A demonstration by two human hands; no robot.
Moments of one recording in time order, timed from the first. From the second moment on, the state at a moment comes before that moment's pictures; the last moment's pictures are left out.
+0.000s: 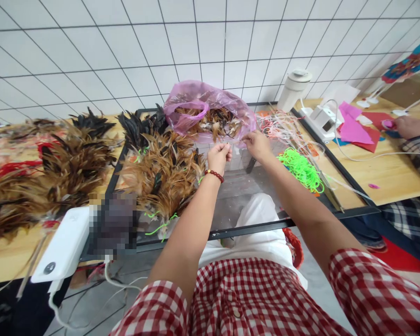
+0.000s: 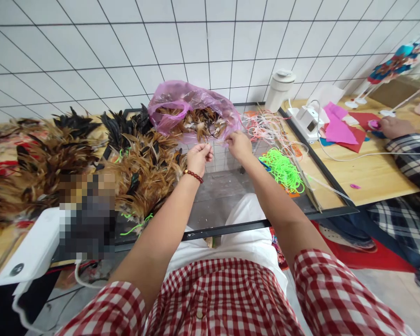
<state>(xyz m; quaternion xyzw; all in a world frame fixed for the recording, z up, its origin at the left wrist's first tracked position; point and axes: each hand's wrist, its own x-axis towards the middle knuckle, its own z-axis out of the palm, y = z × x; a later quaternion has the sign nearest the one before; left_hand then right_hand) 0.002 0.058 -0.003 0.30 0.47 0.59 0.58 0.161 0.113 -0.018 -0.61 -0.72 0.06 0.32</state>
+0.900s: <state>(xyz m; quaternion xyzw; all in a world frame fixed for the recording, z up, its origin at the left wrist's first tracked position) 0.006 0.063 -0.014 0.34 0.48 0.58 0.57 0.148 0.100 -0.005 -0.41 -0.79 0.20 0.41</state>
